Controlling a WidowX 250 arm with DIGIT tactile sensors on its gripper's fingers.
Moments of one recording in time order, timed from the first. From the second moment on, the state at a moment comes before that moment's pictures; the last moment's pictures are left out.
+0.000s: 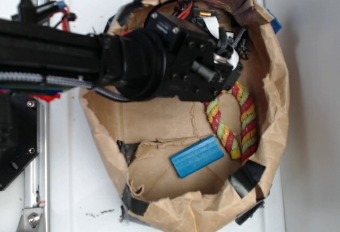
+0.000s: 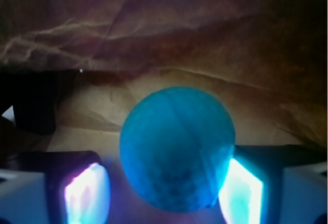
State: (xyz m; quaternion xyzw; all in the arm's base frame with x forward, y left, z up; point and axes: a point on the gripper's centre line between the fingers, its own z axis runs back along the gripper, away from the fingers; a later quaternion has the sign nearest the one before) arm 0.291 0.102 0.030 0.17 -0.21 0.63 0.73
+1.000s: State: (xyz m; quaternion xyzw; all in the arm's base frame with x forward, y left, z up) arm 0.292 0.103 0.031 0.17 -0.22 0.64 0.72
